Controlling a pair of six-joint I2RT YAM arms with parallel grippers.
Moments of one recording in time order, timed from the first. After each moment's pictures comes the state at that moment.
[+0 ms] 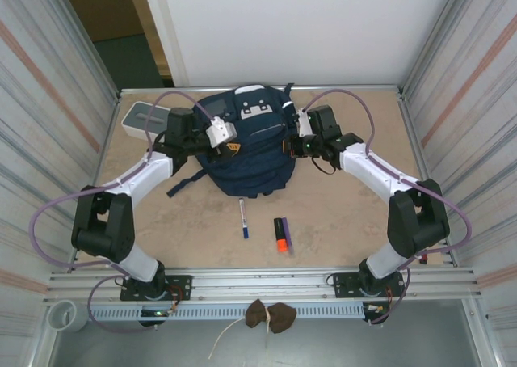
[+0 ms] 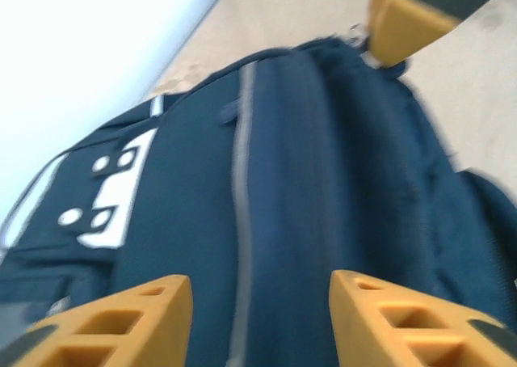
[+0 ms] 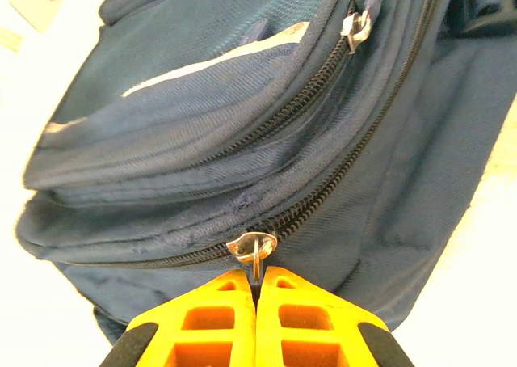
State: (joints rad) left arm -0.29 1.55 1.04 -0.04 0.62 0.72; right arm 0.44 1.58 1.17 -0.35 -0.29 0.36
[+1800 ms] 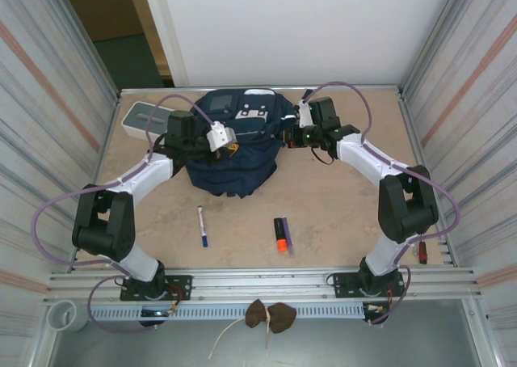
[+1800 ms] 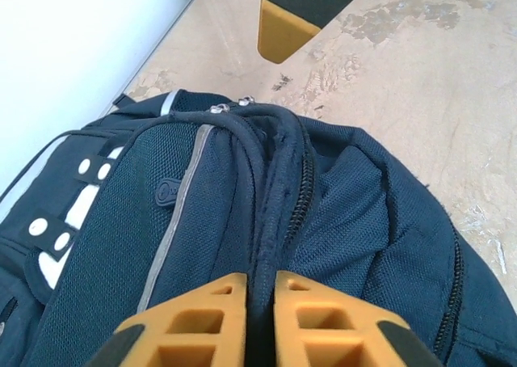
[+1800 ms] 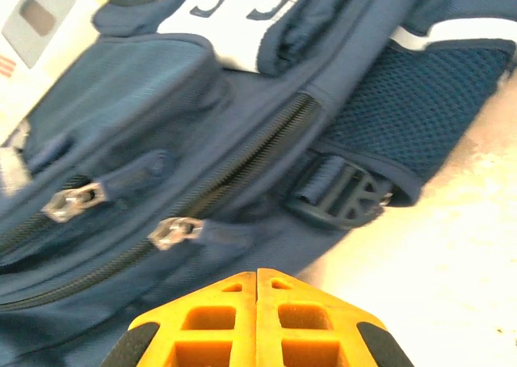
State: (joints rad) left arm -0.28 1.57 1.02 -0.04 0.73 0.76; right arm 0.38 1.72 1.27 -0.29 -0.32 0.31
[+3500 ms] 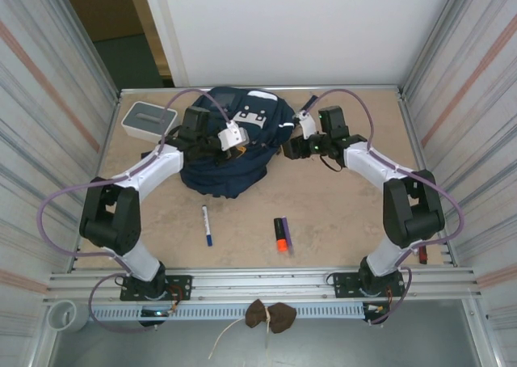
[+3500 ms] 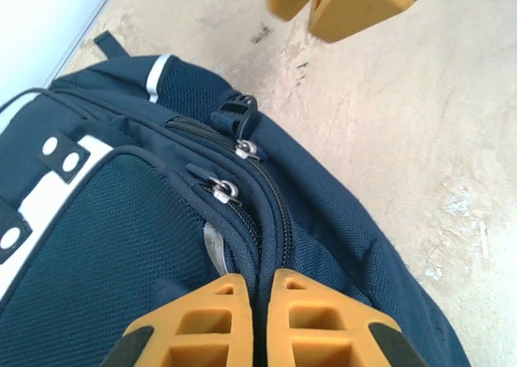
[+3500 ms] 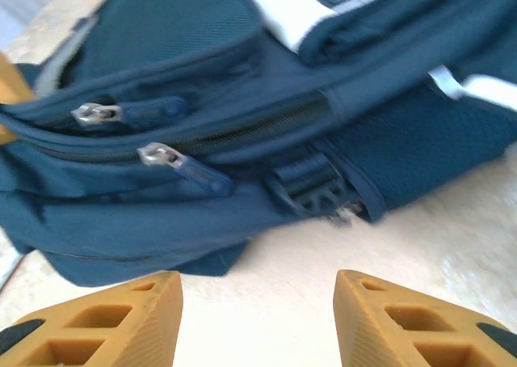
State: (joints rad) left arm -0.37 1.63 1.16 -0.26 0.61 0.79; right arm 0.34 1.67 1.15 -0.20 -0.54 -0.05
